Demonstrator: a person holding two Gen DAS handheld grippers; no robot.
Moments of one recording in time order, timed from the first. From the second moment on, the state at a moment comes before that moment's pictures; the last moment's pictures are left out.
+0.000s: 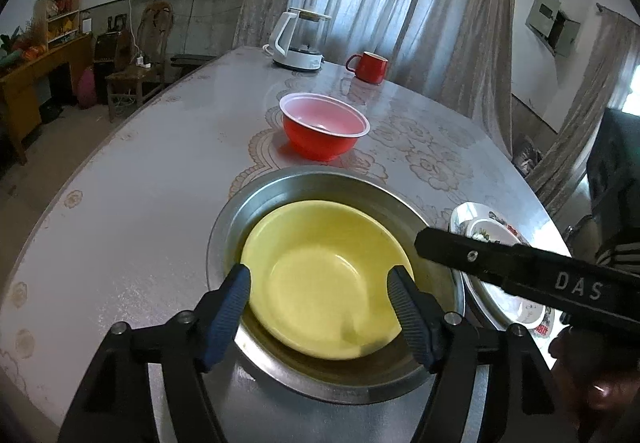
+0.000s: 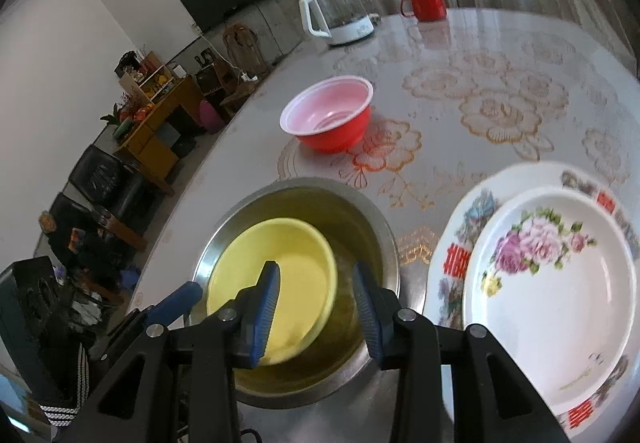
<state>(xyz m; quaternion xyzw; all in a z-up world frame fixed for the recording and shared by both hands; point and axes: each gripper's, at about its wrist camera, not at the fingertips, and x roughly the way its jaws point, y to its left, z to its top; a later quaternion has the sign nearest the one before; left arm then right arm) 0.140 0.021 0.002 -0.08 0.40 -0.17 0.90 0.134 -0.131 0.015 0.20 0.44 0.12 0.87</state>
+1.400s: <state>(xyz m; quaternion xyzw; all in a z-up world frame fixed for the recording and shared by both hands) 0.165 0.030 0.025 -0.09 0.40 -0.14 0.90 0.171 -0.163 0.020 0.19 0.46 0.12 0.86</state>
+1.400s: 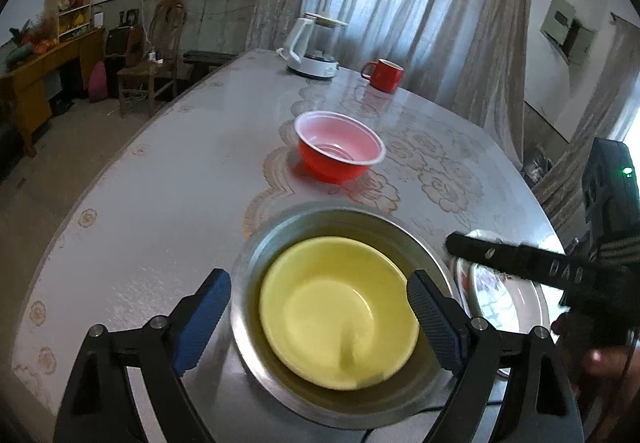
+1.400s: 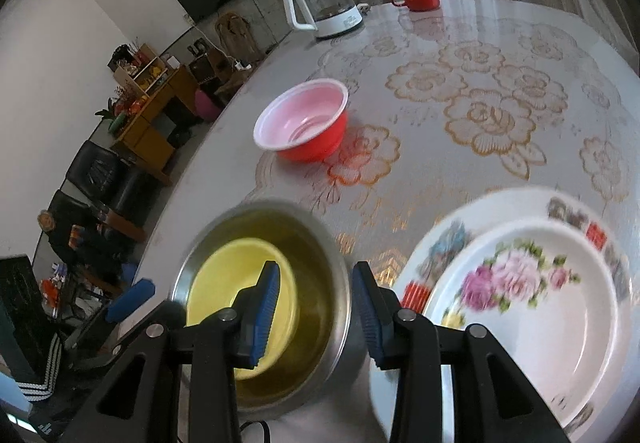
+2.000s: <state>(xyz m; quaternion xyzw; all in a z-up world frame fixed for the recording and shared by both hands) 0.237 0.066 0.039 -0.11 0.41 -0.10 0.90 0.312 -0.190 0.006 0.28 0.48 0.11 0.82</state>
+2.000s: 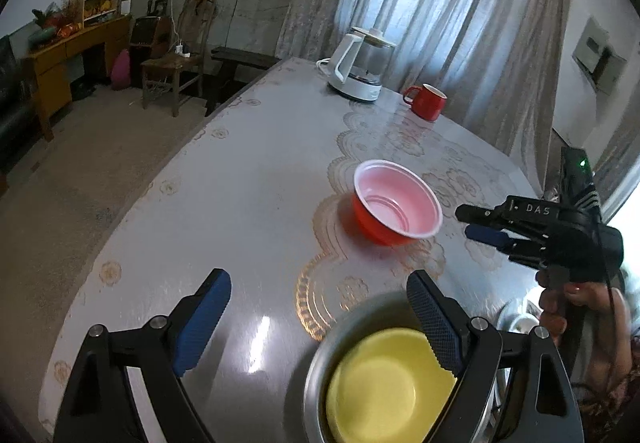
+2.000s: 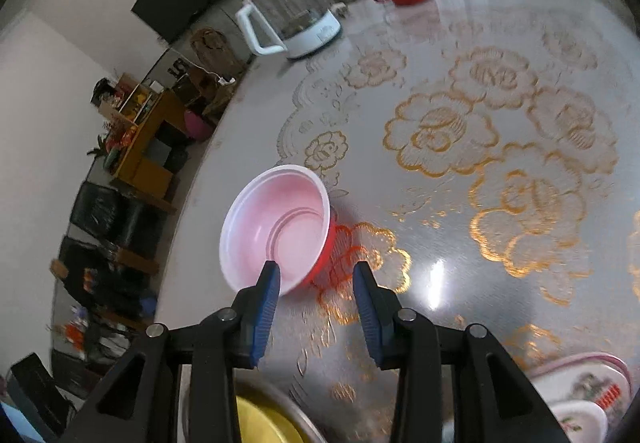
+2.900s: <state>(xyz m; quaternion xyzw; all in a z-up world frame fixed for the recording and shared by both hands) 0.363 -0.019 0.007 -0.02 0.46 -0.16 0.87 0.344 -0.186 -0.038 0.27 0.51 0.10 0.81</state>
